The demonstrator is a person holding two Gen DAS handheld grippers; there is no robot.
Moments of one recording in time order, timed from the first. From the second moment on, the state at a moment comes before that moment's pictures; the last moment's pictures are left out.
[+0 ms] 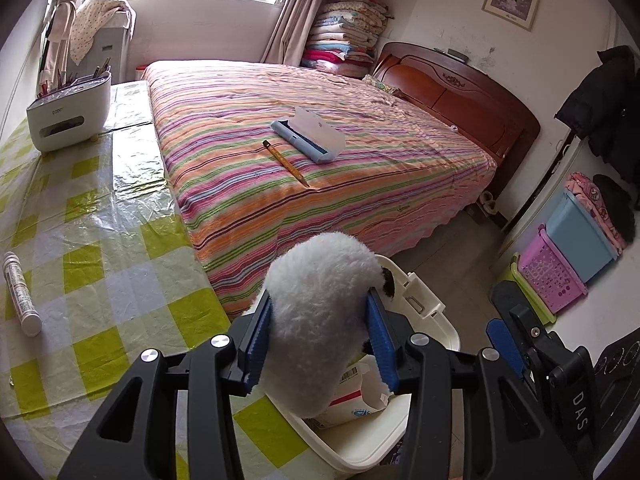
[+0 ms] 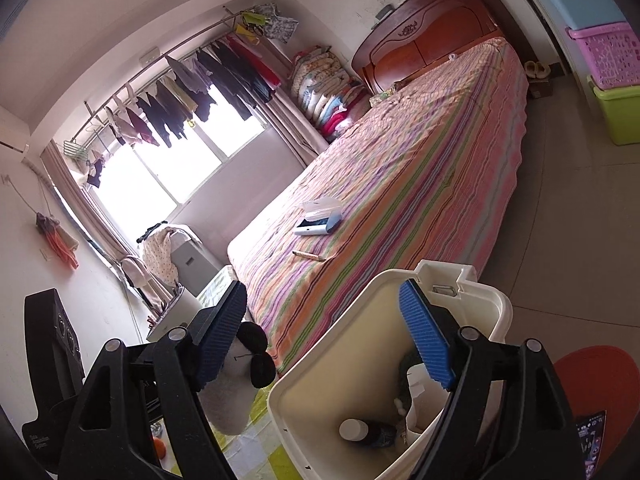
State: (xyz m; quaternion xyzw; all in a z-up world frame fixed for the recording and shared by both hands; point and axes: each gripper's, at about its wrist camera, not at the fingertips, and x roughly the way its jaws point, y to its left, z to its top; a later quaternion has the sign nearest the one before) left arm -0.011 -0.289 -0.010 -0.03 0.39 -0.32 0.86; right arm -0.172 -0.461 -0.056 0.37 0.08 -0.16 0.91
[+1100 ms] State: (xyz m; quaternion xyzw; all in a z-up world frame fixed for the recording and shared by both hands) left arm -0.008 -0.268 -0.004 -0.06 0.36 -0.28 0.89; right arm -0.170 -0.445 -0.050 0.35 0.07 -0.15 0.92
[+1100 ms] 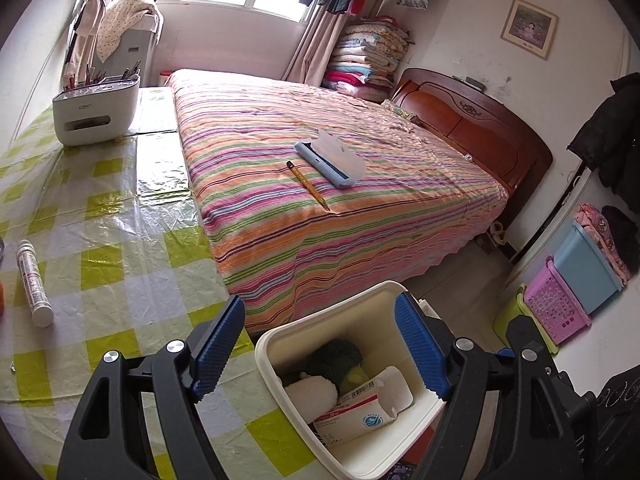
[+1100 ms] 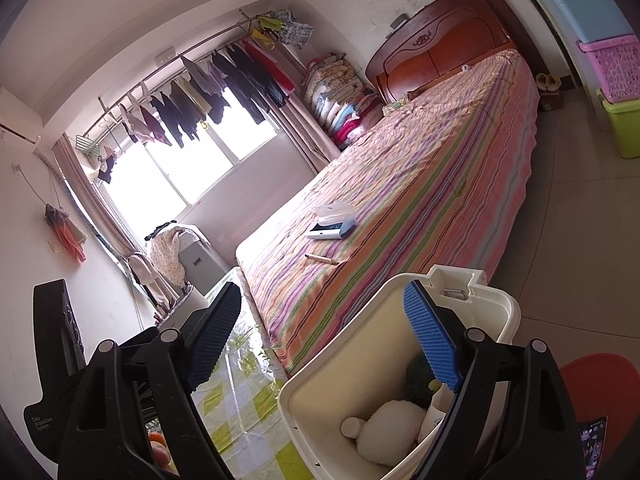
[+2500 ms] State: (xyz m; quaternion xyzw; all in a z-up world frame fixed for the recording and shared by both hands) left arm 0.045 0.021 -0.018 -0.01 0.34 -0.09 0.93; right arm 0.022 -0.184 -0.007 0.07 0.26 0.17 0.95
